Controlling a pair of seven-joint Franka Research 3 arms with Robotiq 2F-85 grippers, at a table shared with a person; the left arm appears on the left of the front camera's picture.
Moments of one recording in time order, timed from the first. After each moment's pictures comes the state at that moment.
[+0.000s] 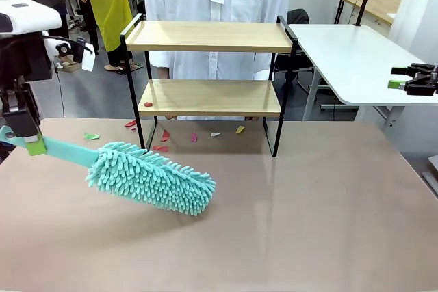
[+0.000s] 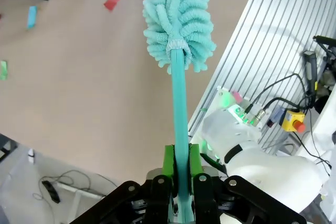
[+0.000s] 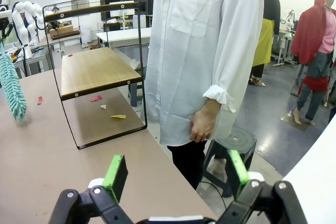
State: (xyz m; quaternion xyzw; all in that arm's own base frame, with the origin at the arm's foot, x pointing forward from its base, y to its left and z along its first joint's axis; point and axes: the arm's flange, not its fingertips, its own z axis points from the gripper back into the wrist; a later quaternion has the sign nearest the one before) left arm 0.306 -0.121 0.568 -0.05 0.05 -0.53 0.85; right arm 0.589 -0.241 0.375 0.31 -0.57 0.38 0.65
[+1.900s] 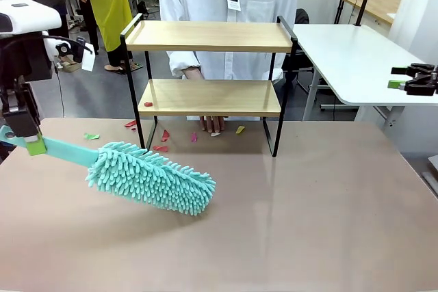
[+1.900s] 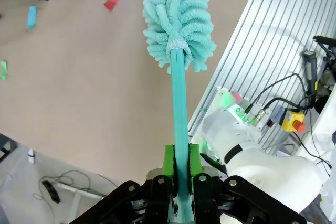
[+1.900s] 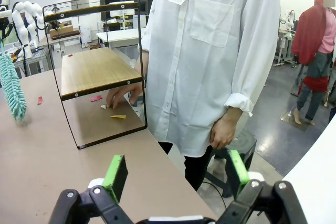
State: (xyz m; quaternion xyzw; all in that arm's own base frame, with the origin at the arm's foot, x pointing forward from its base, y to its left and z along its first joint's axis) left arm 0.306 -0.121 0.568 -0.05 0.05 -0.53 0.85; right arm 0.589 -0.241 0.375 0.31 -0.57 0.38 0.65
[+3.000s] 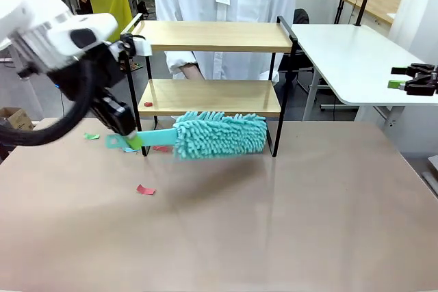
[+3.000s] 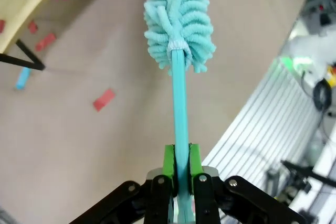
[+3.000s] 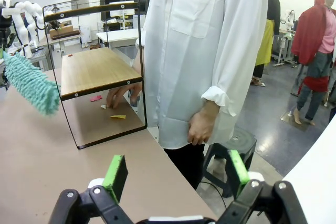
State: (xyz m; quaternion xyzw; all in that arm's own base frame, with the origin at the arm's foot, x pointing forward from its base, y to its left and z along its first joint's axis) left arm 0.330 -0.201 0.524 -0.18 -0.10 -0.37 0.91; right arm 0.589 -0.241 0.375 0.31 -0.57 0.38 0.65
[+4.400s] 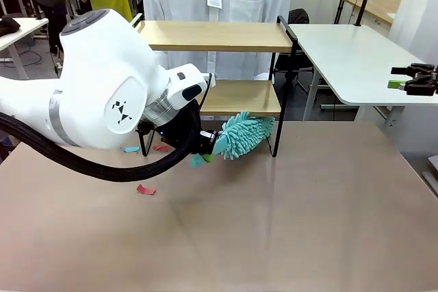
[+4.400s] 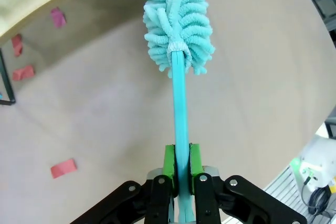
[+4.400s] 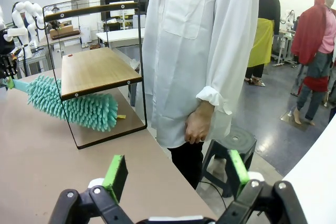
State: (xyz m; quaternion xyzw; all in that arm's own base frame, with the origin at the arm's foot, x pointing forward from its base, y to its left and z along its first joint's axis) left arm 0.349 -0.325 0.436 -0.18 -0.19 -0.22 0.94; right arm 0.589 -0.241 0.375 0.31 -0.57 0.38 0.65
